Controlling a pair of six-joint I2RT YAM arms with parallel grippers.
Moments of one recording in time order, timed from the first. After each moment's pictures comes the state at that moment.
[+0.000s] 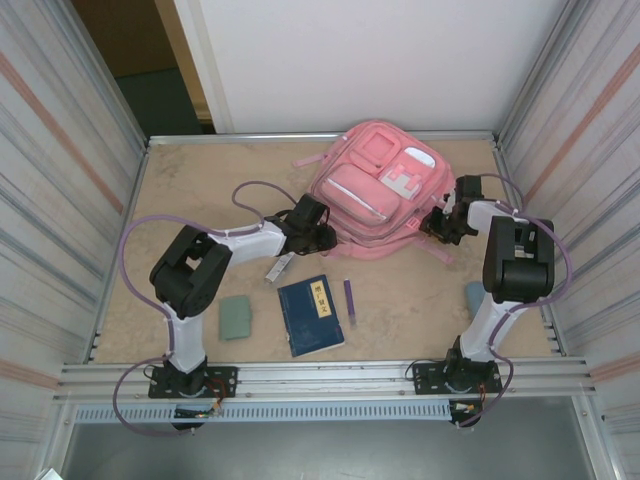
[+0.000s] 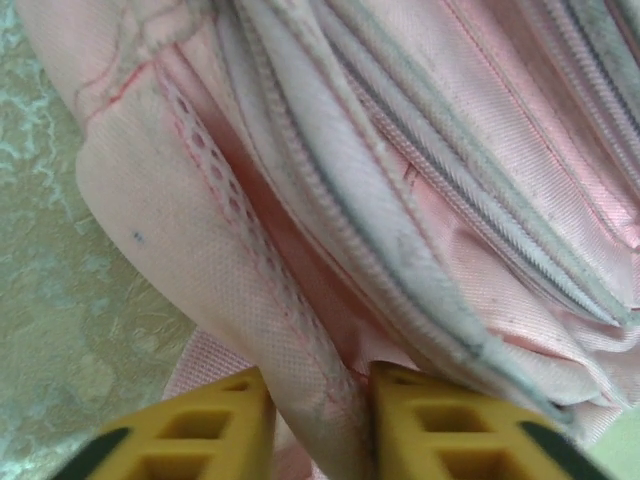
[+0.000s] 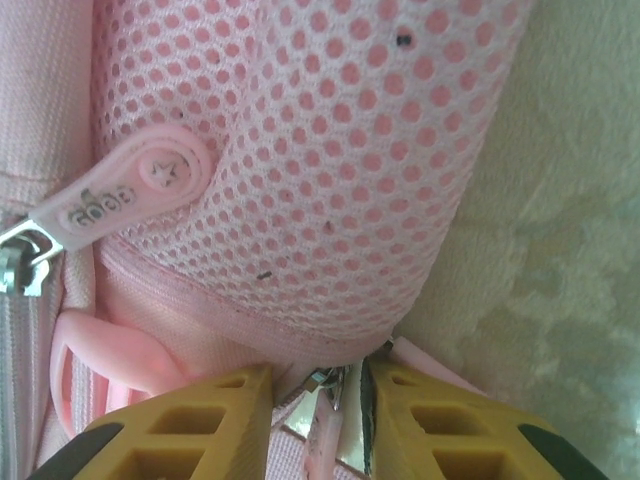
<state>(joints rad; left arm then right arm) -0.69 1.92 1.19 -0.19 0.06 -0.75 -0.09 1.83 1.07 -0.45 -0.33 0.36</state>
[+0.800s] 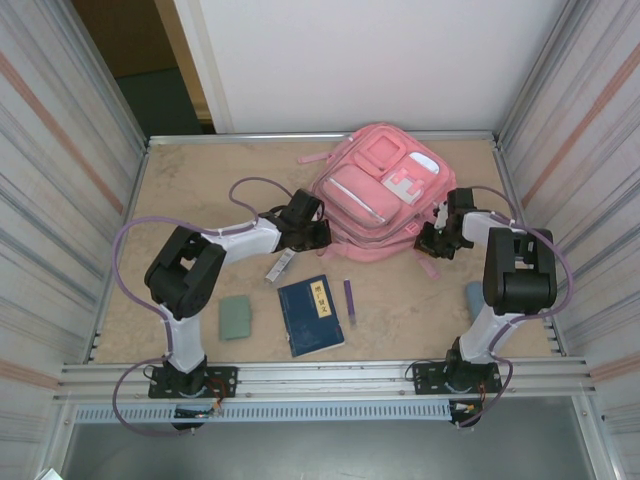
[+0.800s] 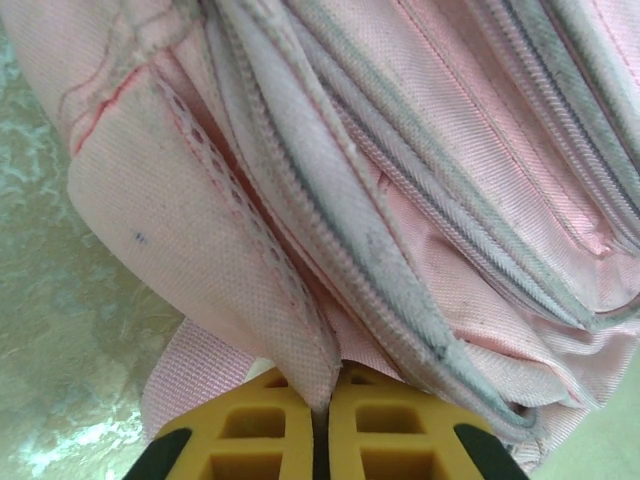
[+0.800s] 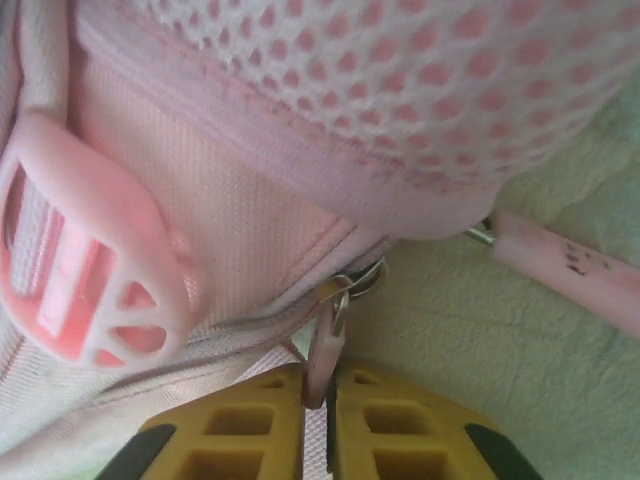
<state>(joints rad) -0.67 1.89 1.20 -0.21 0.15 -0.69 -0.04 1.74 0.95 -0.49 -0.36 0.32</state>
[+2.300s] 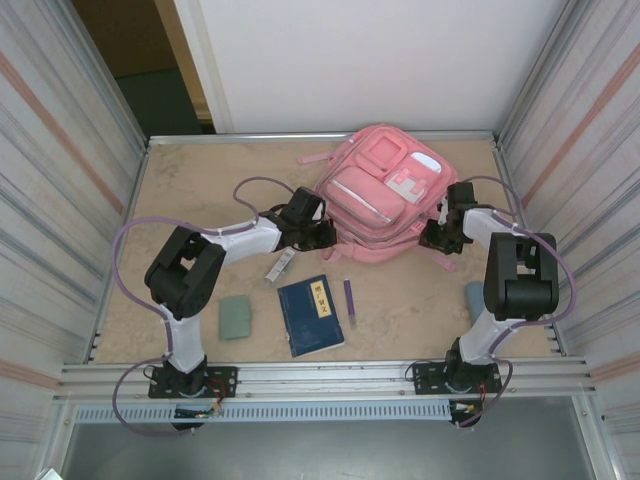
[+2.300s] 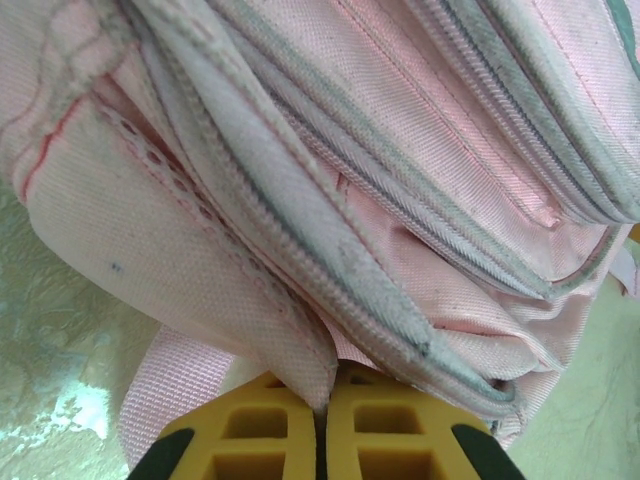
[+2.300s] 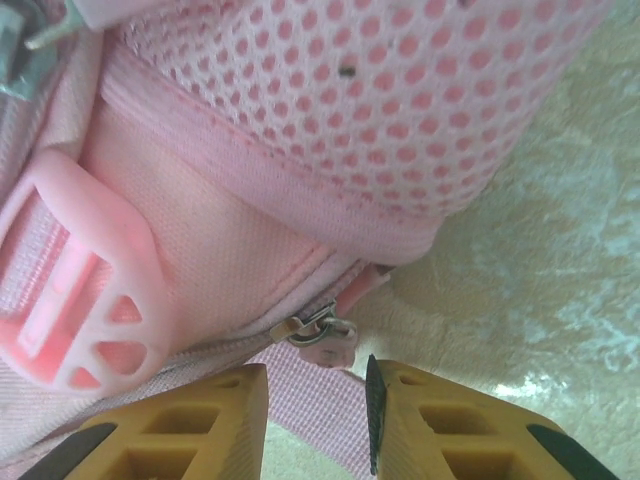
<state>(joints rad) -0.67 1.89 1.21 -0.19 0.26 -0.68 -0.03 1.70 0.99 -0.54 -0.17 0.25</state>
